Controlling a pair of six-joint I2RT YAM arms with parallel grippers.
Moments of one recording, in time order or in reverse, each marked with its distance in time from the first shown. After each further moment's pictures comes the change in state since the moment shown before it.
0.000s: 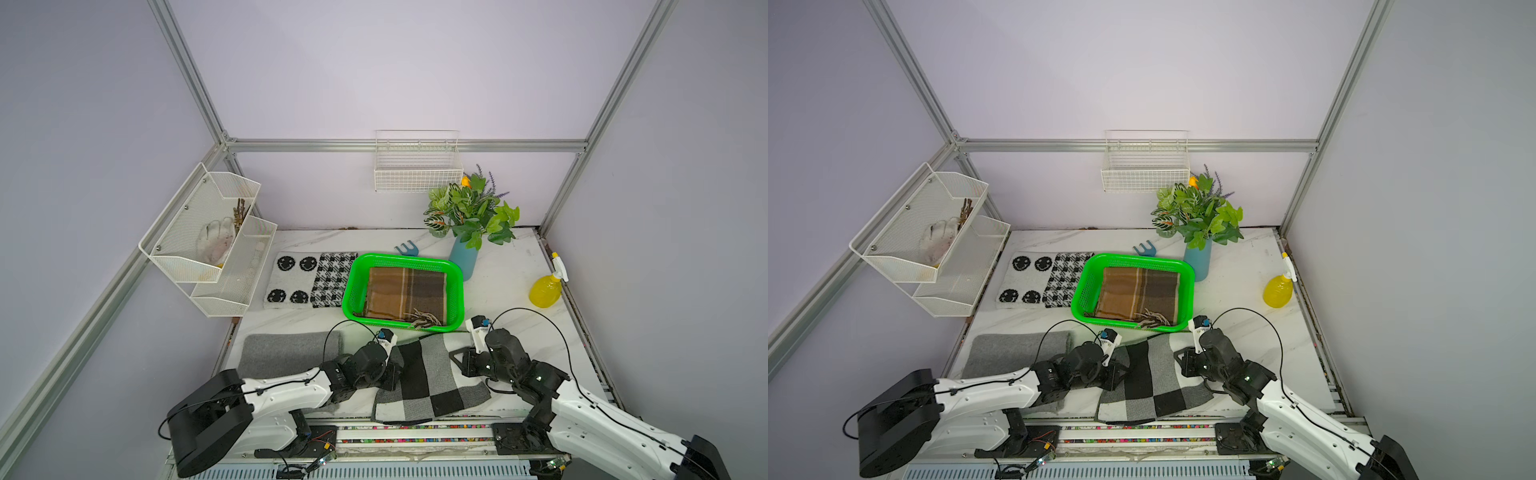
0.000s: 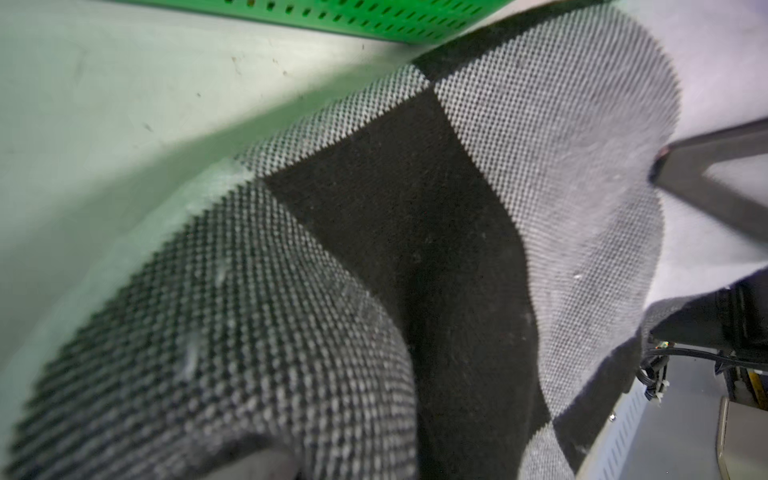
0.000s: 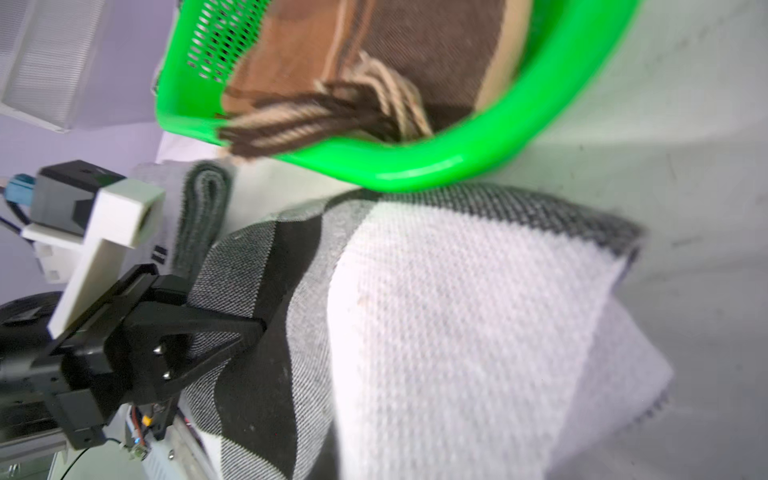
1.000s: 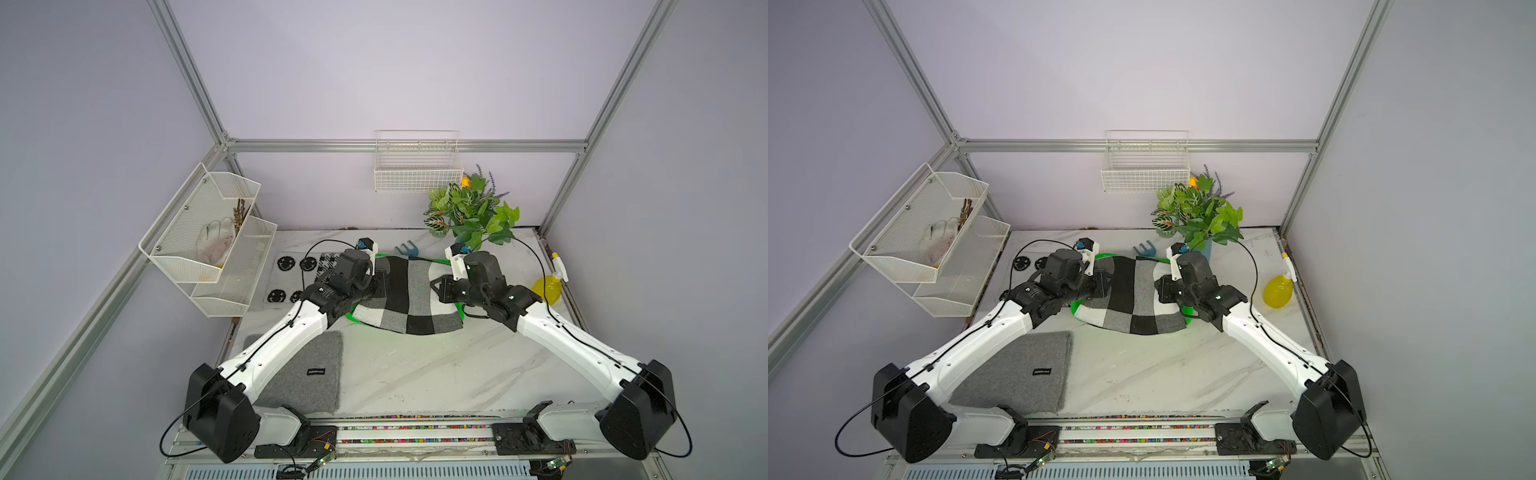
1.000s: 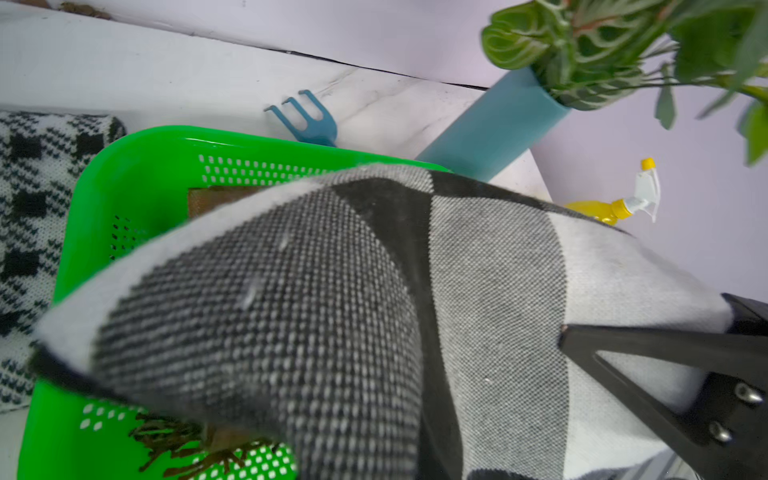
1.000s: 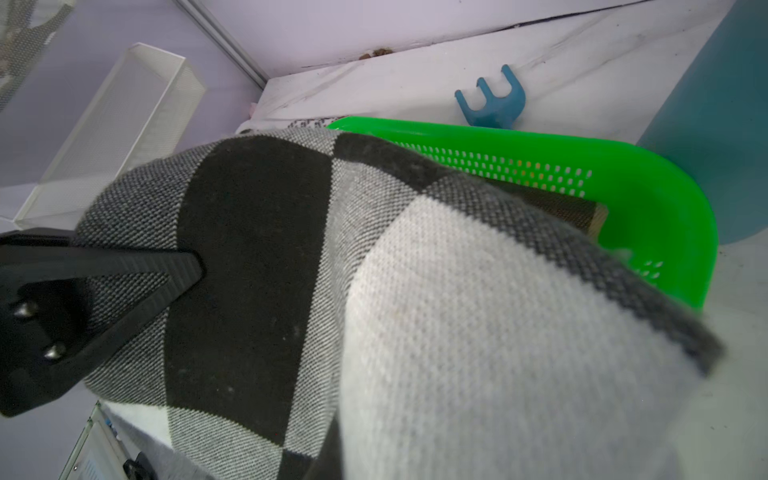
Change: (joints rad) left arm 0.460 0.256 0.737 -0.357 0.026 0.216; right arm -0.154 0.624 0.702 -0.036 -0.010 -0.190
